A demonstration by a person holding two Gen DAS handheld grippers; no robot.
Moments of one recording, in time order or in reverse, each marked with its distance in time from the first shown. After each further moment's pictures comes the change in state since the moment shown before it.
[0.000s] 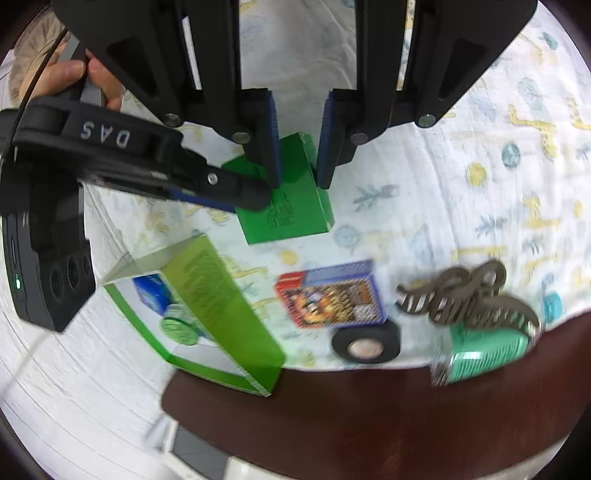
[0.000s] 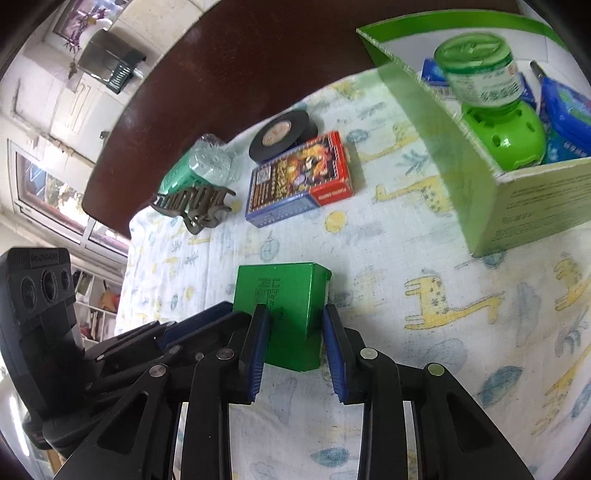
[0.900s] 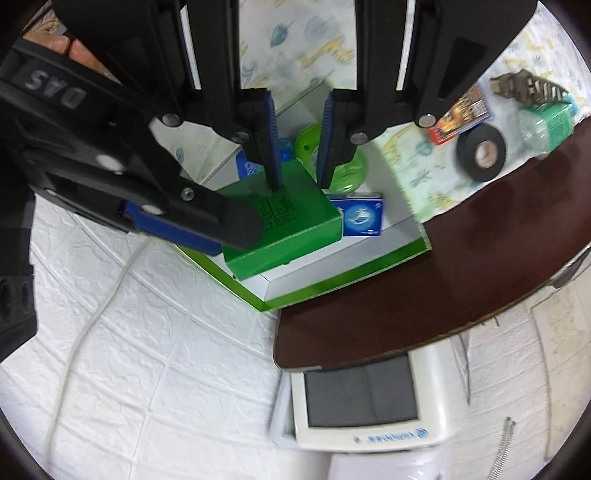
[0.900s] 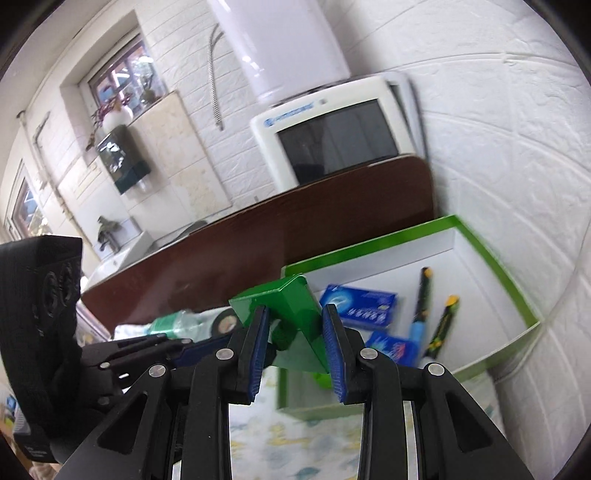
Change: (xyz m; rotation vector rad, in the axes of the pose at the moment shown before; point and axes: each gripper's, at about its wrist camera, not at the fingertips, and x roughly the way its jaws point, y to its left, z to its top) left arm 0.033 -0.157 0.127 0.278 -0.068 -0.021; right arm -0.163 -0.046 0.084 -0.090 -0.451 -0.160
